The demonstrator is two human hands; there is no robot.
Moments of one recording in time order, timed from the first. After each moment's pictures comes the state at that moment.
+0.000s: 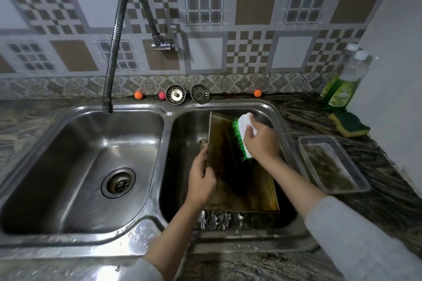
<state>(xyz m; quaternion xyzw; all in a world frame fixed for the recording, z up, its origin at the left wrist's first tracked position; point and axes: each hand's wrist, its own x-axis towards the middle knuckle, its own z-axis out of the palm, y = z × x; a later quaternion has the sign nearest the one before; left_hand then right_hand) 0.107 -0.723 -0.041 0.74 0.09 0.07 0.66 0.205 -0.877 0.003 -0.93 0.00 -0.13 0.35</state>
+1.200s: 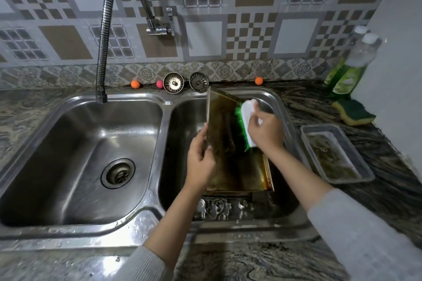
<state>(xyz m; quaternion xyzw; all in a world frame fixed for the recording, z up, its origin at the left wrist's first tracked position) 0.117 -0.726 -0.019 0.72 0.08 0.13 0.68 0.202 -0.878 0.006 -0.90 0.02 -0.13 0.40</state>
